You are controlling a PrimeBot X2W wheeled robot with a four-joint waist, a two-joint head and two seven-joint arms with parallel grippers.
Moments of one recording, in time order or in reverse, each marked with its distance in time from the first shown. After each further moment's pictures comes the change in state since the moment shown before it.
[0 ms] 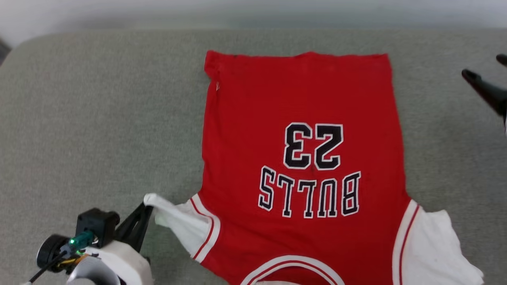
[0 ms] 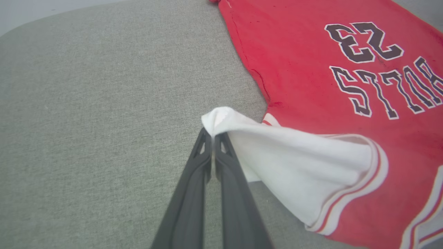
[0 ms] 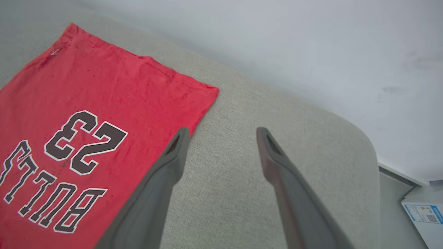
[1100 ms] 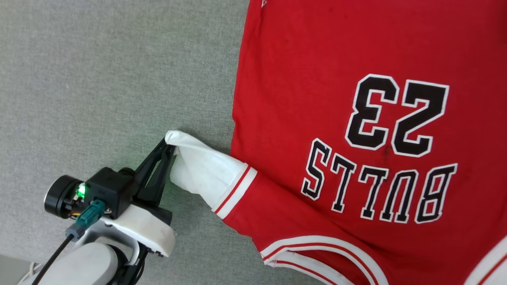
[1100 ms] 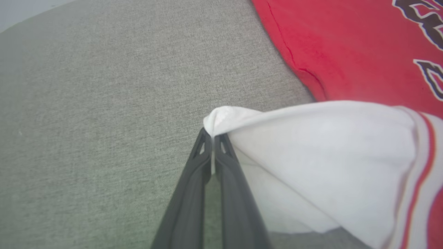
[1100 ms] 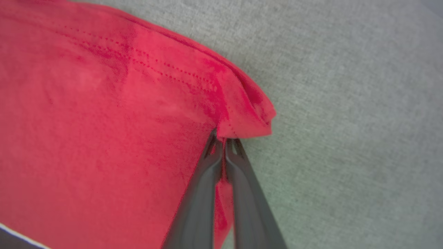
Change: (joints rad) left arm -0.208 -0.034 0.007 -0.173 0.179 0.087 0.020; right arm -0.560 0.182 0.060 0.430 -0.144 0.000 0.527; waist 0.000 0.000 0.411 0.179
